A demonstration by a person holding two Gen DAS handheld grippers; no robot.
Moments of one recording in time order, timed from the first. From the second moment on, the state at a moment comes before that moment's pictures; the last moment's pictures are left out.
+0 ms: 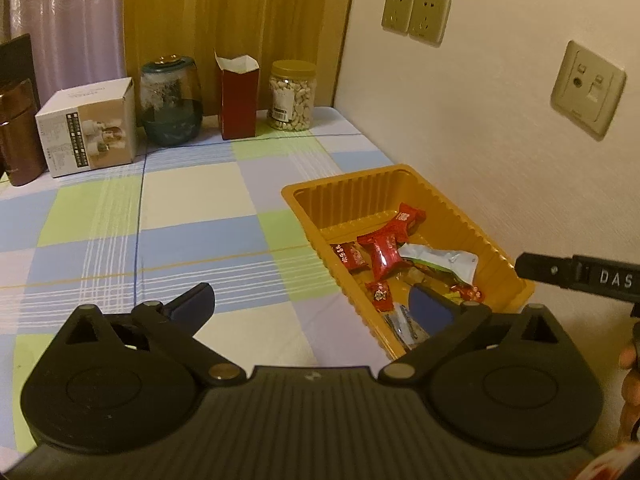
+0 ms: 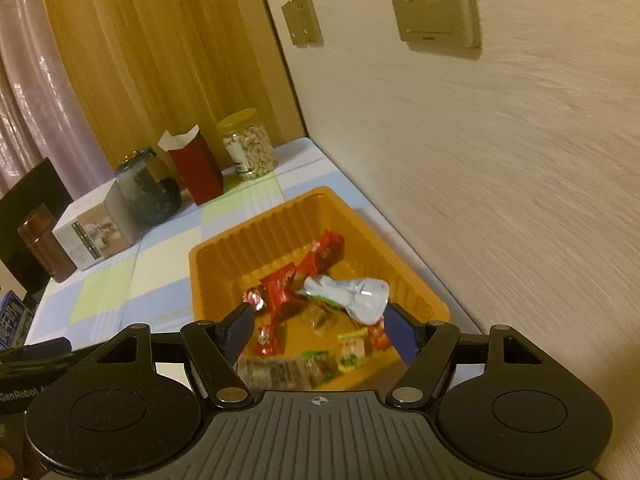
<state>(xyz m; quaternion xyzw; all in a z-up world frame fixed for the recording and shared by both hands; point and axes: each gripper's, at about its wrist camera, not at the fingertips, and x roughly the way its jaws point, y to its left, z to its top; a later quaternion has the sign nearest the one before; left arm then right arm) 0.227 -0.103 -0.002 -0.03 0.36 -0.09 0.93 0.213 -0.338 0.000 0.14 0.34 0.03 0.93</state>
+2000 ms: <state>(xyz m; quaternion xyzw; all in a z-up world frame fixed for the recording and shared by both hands) -0.018 -0.062 0.067 -0.03 0.32 -0.07 0.94 -0.035 -0.266 0.072 0.05 0.31 0.03 0.95</state>
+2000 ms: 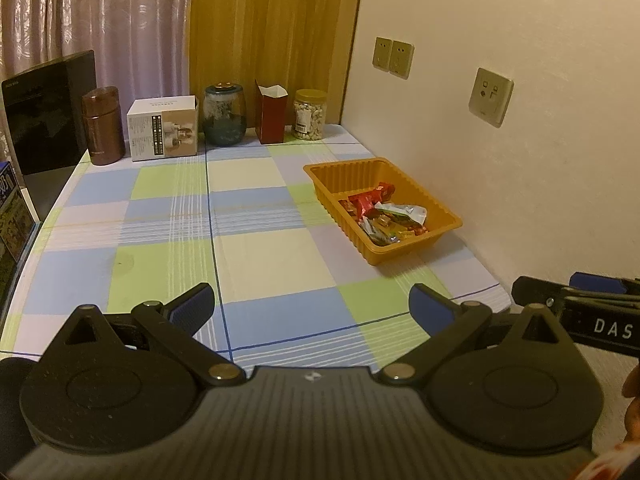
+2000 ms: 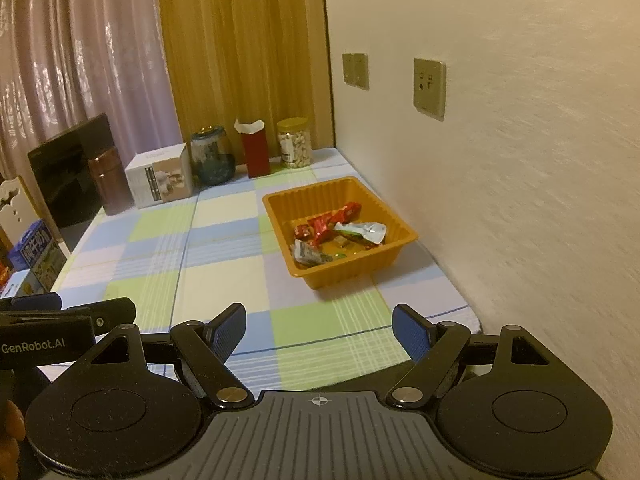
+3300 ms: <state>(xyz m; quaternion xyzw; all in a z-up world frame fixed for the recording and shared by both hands) -0.015 -0.068 0.055 -0.03 0.33 -0.08 0.94 -0.033 -0.275 0.058 0.07 0.32 0.03 0.94</state>
